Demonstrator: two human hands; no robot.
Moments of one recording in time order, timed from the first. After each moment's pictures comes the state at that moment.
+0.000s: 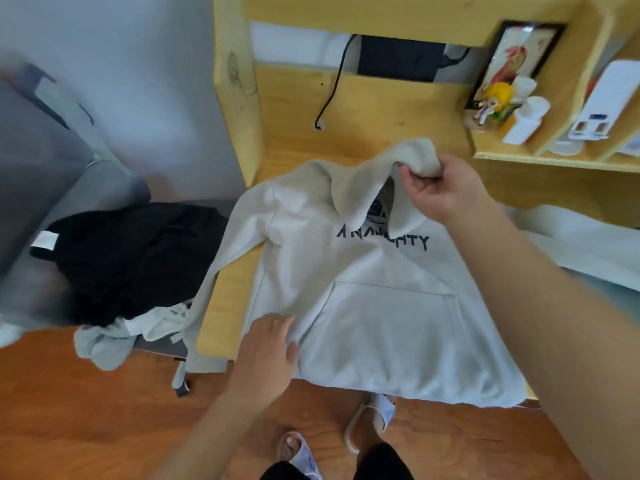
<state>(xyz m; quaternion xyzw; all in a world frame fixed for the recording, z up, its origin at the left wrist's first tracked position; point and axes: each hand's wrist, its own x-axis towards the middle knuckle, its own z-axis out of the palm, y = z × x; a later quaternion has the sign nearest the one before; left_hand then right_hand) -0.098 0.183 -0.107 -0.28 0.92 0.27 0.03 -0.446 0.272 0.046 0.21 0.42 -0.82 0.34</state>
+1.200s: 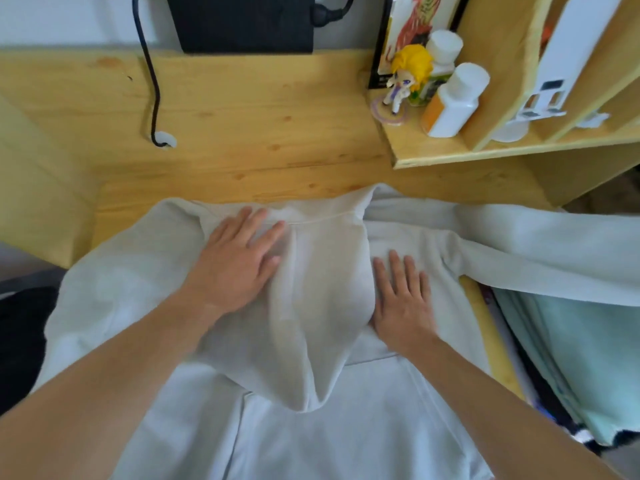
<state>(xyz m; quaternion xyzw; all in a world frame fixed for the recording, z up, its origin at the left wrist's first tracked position) -0.450 0.085 -0.152 0.03 1.00 0.07 0.00 -0.498 0.407 -0.201 -0.19 0.98 0.03 0.11</state>
